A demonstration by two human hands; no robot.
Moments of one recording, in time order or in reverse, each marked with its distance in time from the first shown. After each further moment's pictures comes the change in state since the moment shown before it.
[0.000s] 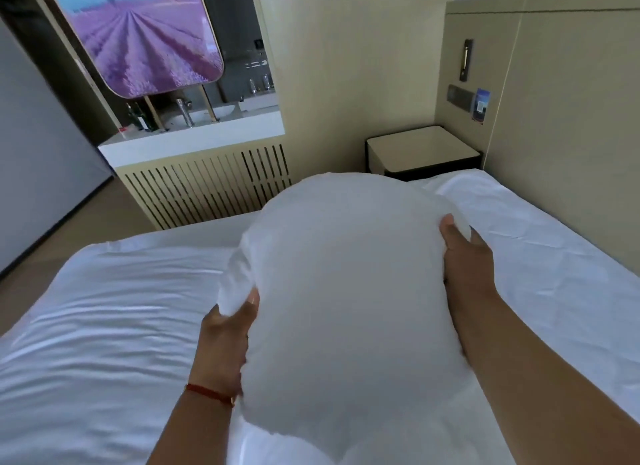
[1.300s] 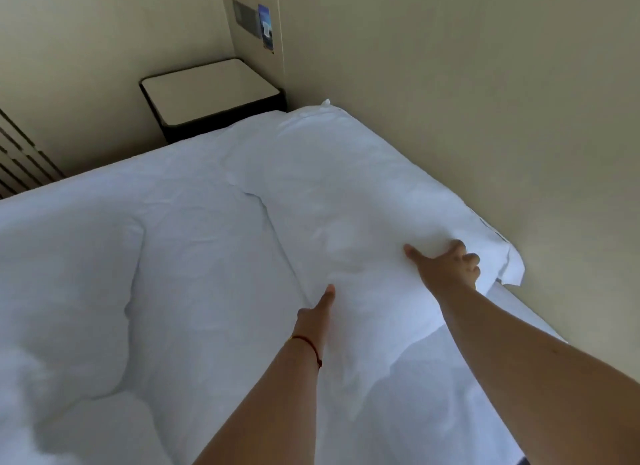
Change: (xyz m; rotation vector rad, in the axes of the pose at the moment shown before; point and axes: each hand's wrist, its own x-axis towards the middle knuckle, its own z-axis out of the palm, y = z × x) left_hand 0.018 -0.243 0.514 0.389 -0.599 -0.638; right_hand 0.240 0.099 -0.387 -1.079 0.527 0.437
